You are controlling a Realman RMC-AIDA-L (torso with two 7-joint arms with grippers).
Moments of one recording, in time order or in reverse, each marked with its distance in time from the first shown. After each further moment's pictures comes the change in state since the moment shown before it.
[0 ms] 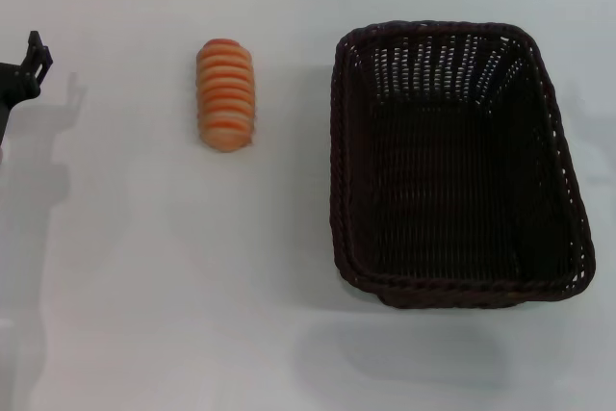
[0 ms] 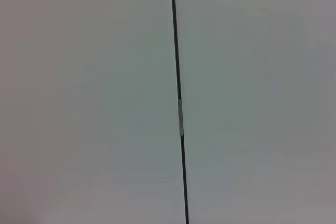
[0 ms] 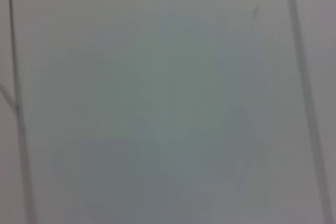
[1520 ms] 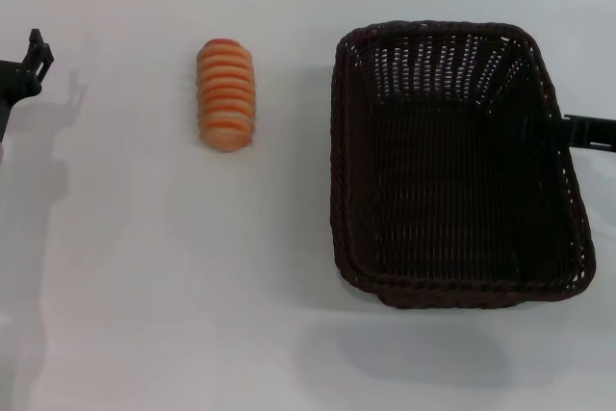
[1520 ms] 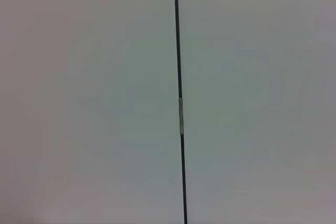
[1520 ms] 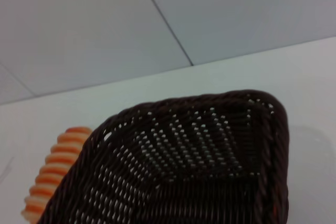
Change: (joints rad) left arm -0.012 0.003 -0.001 0.009 0.000 -0.009 -0.025; right arm 0.310 0.227 0.876 0.247 -0.069 -1.580 -0.009
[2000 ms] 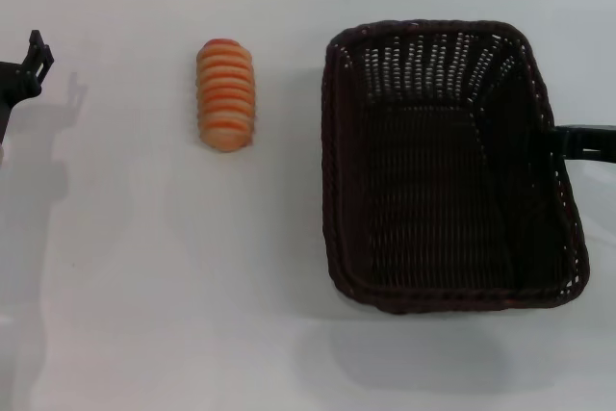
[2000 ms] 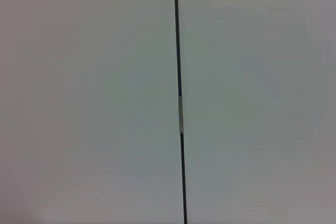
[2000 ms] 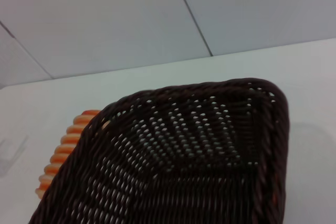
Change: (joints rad) left arm 0.002 -0.001 0.000 0.000 0.000 0.000 0.000; right arm -0.011 0.003 -0.014 -0.017 0.006 -0.026 -0.058
